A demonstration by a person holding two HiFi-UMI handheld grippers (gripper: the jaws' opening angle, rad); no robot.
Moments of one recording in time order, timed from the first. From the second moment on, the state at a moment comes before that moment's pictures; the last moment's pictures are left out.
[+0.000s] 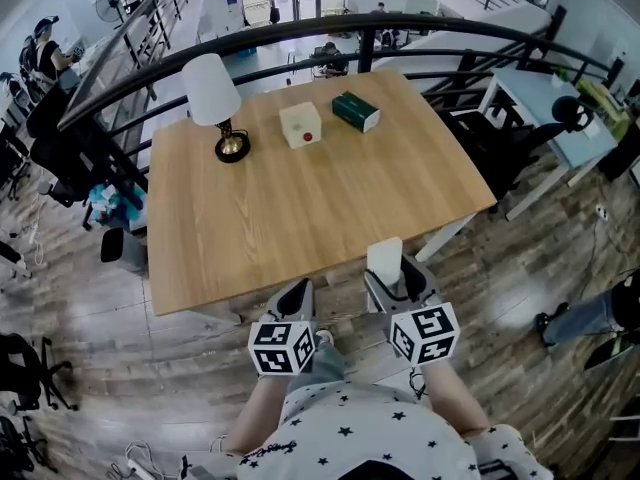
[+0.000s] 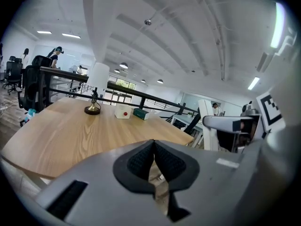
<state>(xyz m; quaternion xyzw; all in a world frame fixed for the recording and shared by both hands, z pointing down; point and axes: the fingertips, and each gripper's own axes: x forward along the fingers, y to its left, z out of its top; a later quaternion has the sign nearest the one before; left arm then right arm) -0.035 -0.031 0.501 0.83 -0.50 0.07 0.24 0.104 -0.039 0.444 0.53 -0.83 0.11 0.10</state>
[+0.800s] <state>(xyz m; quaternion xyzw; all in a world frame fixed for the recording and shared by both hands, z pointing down) -0.077 -0.174 0.504 0.84 -0.49 0.07 0.25 0.067 -0.193 0.447 0.54 -0.82 0.11 0.13</state>
